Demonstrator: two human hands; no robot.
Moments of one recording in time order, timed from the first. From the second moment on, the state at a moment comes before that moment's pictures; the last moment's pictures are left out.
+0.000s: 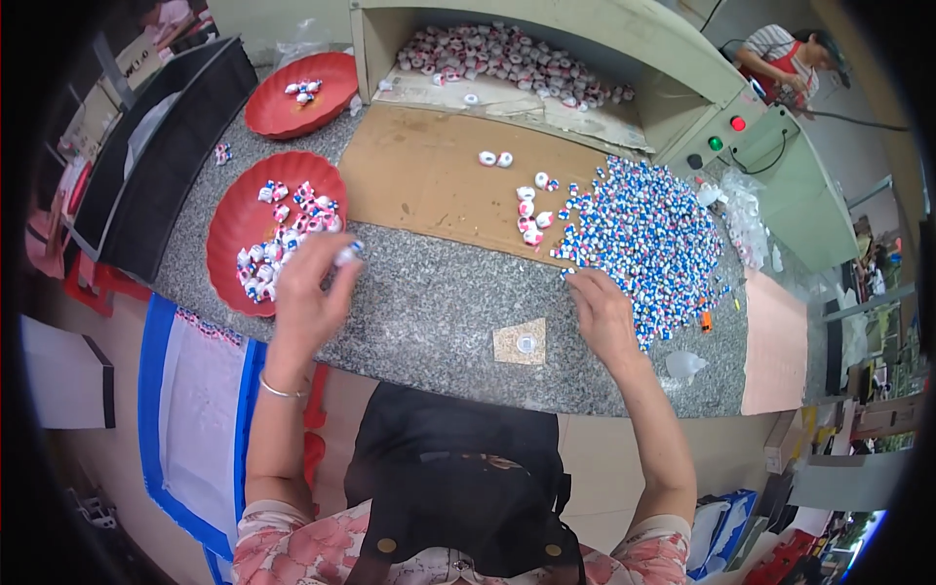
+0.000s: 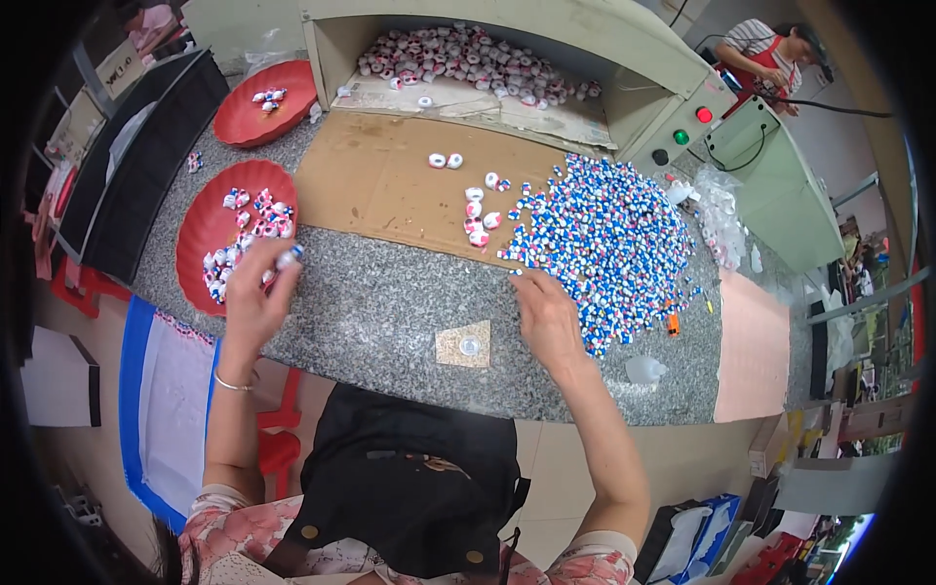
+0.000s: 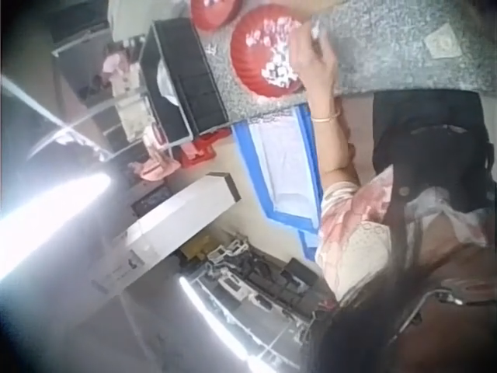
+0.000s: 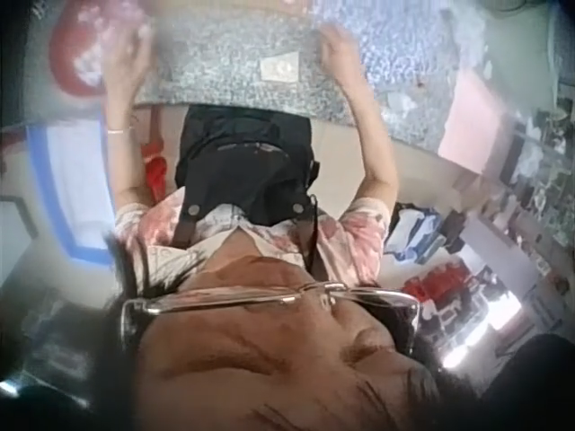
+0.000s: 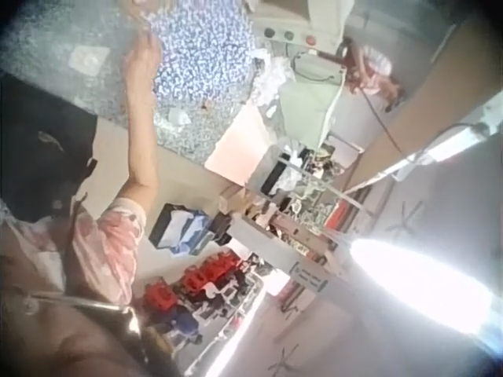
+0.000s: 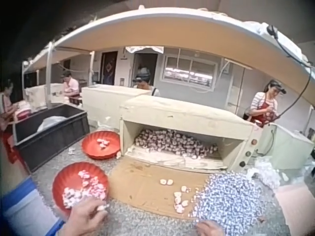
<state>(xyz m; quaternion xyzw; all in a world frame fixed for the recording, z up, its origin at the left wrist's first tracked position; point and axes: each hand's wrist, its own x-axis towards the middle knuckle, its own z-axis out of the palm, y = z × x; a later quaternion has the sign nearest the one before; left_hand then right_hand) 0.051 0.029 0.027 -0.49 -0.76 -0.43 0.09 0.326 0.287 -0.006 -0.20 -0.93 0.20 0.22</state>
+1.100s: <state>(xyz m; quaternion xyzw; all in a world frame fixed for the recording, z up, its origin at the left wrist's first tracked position) 0.137 0.067 -0.049 -0.28 -0.45 -0.68 -0.51 0.356 0.222 0.010 -0.26 -0.89 0.35 0.16</state>
